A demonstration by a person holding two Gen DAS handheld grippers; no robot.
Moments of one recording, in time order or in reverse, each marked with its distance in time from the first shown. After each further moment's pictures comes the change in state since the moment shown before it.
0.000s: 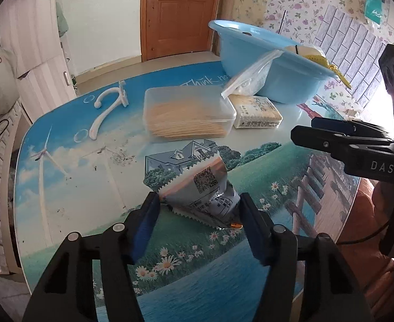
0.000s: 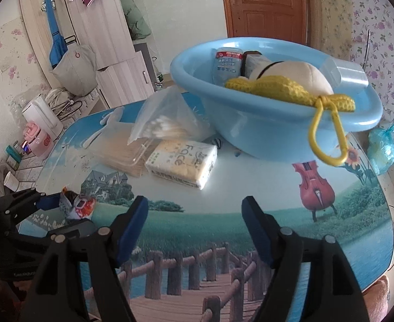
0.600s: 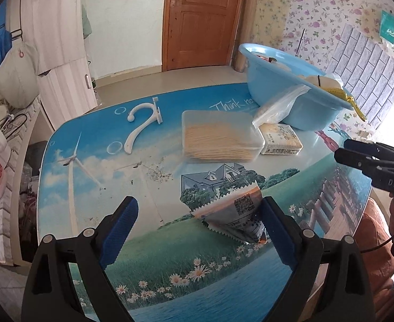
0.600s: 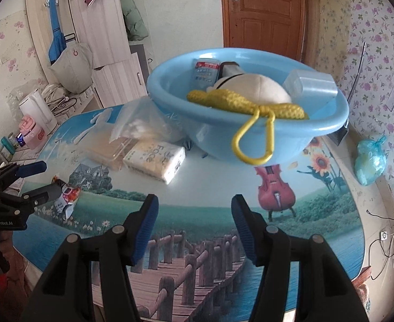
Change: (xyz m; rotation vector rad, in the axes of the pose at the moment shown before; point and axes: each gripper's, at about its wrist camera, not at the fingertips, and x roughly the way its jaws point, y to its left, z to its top) left arm -0.019 0.021 0.007 -0.077 -0.073 0.075; right arm -0.027 -0.029 -0.005 -0.058 -0.013 -0.041
